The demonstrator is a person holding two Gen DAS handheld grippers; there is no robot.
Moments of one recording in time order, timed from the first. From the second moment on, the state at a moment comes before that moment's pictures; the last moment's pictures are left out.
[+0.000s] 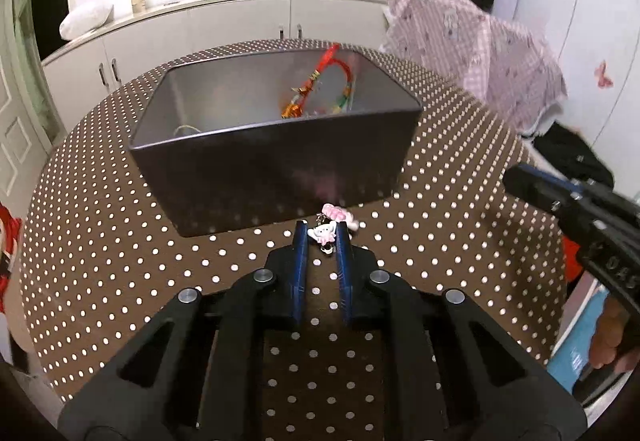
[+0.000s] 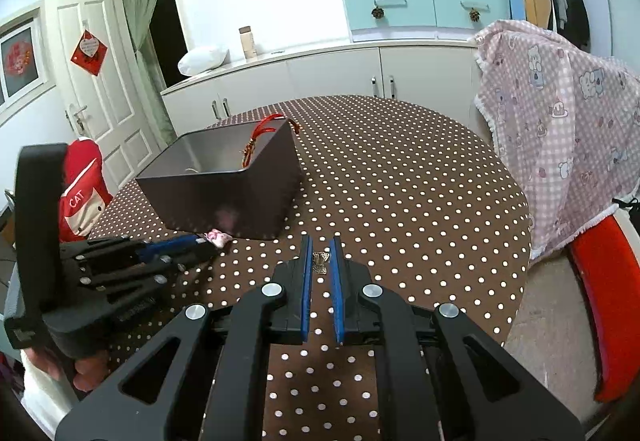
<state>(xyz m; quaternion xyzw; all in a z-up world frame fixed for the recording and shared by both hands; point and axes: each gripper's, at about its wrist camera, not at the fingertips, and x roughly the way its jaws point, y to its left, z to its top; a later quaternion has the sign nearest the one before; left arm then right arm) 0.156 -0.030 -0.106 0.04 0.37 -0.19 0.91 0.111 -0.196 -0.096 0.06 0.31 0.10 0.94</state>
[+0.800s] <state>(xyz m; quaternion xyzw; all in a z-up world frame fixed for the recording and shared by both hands) 0.140 0.013 -0.064 -0.04 0.30 -0.19 0.94 0.129 -0.164 -0.063 0.04 0.27 0.14 0.95</state>
